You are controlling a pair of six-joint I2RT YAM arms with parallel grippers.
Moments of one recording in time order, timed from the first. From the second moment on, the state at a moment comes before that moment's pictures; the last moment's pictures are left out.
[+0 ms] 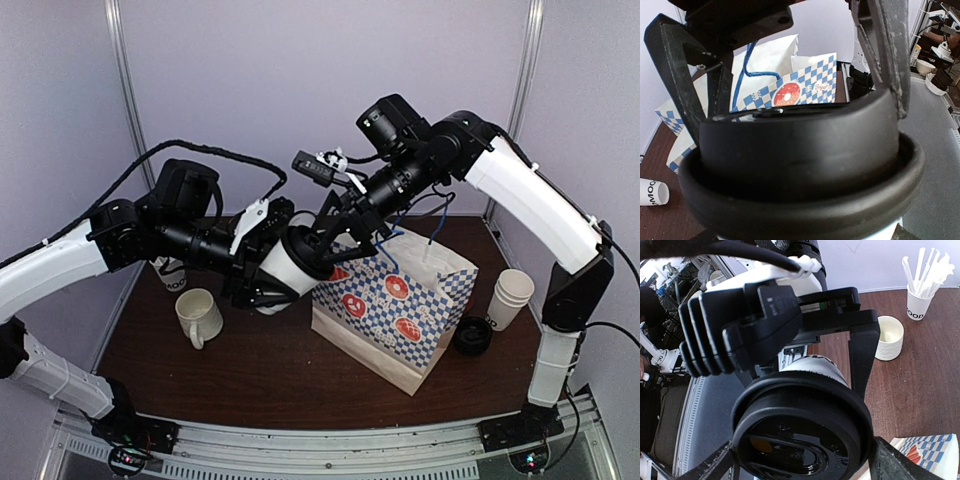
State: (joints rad) left arm -0.91 1.28 1.29 -0.56 0.55 0.29; right arm 0.89 1.88 2.27 -1.25 -0.78 -0.31
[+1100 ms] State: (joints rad) left arm -0.92 1.20 1.34 -0.65 0.11 0.32; right arm 0.78 1.82 2.27 -1.26 -0.66 -0.34
